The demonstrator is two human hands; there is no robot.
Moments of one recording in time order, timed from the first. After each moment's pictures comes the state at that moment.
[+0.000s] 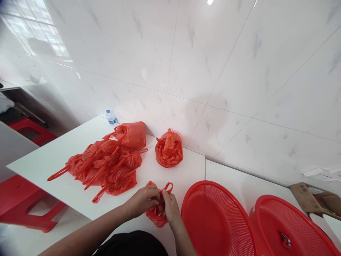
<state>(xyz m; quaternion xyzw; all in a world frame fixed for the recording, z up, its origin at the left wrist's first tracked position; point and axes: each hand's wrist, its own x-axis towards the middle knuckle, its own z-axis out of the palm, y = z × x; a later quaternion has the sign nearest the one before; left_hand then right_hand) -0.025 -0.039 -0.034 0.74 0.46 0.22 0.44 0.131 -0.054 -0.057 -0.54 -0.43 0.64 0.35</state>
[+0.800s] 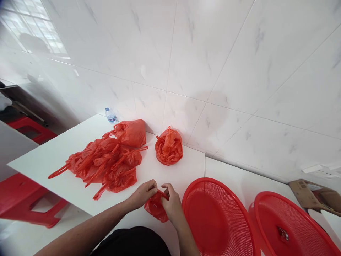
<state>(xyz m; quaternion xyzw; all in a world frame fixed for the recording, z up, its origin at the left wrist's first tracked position) -0.023 -0.031 -0.067 0.63 0.53 0.25 0.51 0.148 -0.054 -0.069 -0.56 -0.55 0.51 0.35</state>
